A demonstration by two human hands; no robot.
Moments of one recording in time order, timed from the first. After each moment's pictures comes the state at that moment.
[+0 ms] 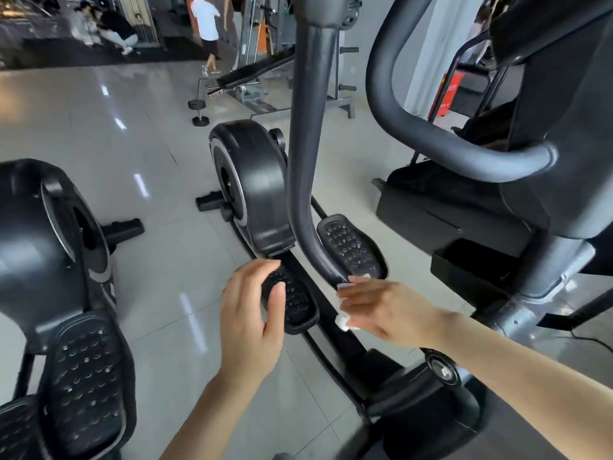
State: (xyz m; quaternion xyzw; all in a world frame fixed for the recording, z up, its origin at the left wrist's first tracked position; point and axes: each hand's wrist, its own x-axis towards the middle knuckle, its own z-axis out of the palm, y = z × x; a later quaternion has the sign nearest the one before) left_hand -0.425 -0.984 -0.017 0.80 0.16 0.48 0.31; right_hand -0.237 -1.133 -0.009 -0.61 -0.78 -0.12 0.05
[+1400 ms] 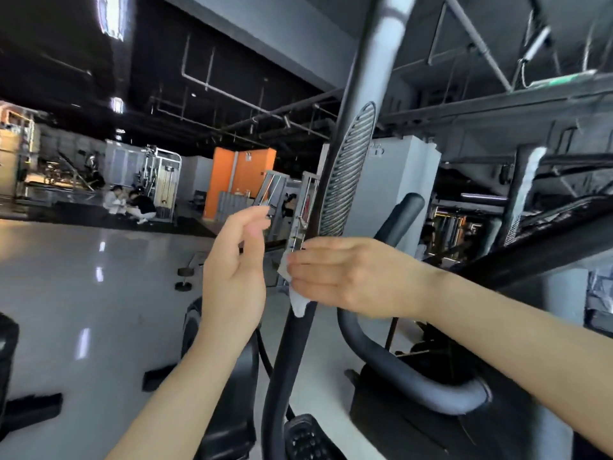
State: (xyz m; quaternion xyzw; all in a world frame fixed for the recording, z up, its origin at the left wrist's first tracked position) left_hand -0.378 -0.937 0.248 0.62 0.03 0.64 0.45; right_hand -0.244 -1.050 0.320 -0.35 -0.74 -0.53 -0.19
